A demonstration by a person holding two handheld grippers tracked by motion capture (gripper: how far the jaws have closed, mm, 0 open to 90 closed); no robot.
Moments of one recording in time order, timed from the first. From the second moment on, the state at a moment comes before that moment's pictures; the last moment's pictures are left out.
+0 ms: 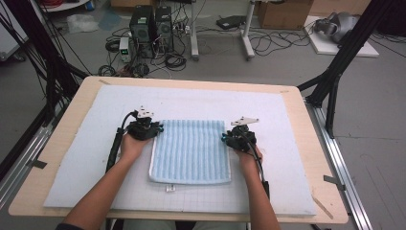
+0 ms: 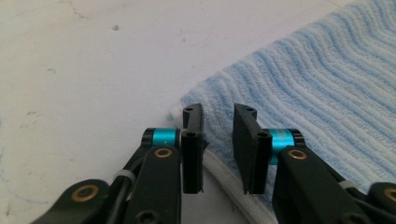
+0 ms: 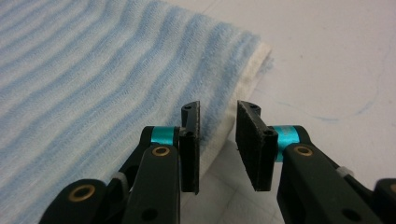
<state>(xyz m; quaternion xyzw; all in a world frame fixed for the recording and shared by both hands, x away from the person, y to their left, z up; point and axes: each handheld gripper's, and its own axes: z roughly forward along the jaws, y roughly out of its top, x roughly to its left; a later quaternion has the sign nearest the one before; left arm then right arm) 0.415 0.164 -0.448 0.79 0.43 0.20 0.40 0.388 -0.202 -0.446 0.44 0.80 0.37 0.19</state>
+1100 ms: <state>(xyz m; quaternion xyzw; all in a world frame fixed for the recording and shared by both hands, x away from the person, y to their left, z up) 0.364 0.206 -0.419 0.71 0.38 0.16 0.57 0.336 -0.242 -0.414 0.38 0.78 0.43 0.25</state>
